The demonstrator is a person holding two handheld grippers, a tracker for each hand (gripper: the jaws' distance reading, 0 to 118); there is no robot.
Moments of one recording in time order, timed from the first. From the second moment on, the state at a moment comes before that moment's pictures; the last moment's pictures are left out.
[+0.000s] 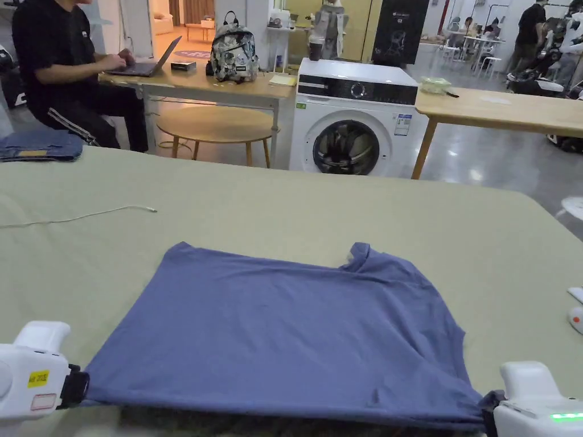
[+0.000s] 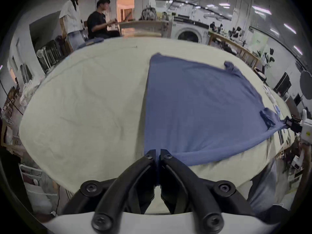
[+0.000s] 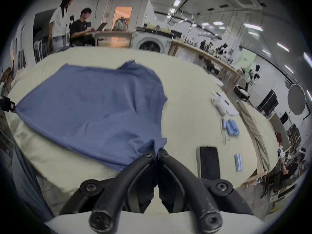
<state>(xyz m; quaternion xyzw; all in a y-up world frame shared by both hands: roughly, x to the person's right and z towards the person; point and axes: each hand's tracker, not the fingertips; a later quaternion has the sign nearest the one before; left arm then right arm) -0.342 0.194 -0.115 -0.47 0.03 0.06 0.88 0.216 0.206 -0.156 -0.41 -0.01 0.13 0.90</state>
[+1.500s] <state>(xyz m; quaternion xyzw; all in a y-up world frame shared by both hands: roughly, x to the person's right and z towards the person) -0.256 0.263 -0.151 -0.16 0.05 0.00 0.99 0.146 0.238 -0.187 -0.16 -0.01 0.01 0.99</state>
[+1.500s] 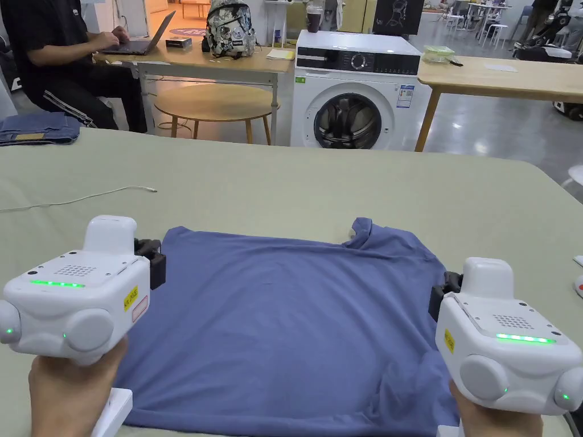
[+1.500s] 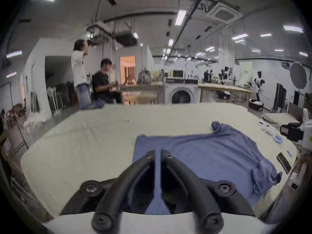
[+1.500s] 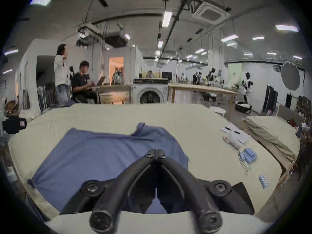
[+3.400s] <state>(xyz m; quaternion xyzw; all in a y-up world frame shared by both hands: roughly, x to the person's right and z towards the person) -0.321 0.139 -0.136 -0.57 0.03 0.06 0.82 0.203 0.184 -0.196 -0.48 0.01 0.05 0.88</state>
